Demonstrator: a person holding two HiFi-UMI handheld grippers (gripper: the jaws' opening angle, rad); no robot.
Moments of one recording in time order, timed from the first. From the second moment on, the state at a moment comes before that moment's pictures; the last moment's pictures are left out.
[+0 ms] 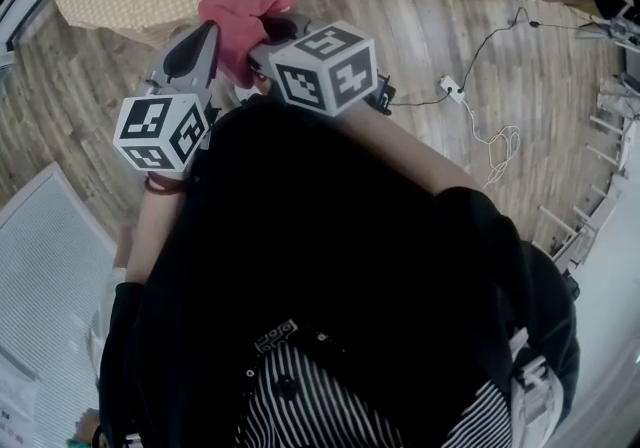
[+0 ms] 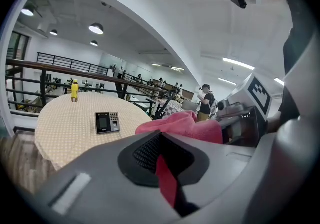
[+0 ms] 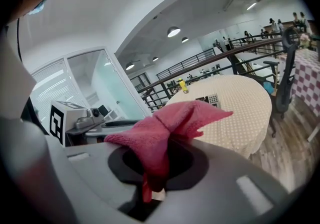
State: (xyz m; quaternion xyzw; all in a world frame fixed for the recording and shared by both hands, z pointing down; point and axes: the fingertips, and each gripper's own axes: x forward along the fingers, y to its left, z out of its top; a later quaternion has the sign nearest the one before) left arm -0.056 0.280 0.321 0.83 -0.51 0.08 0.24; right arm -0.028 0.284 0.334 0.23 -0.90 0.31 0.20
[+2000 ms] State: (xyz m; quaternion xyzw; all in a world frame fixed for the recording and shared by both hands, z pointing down) left arm -0.142 -0.062 0.335 0.73 -0.60 0.10 0.29; right arm -0.117 -0.065 0.354 0.07 -0.90 0.37 0.21
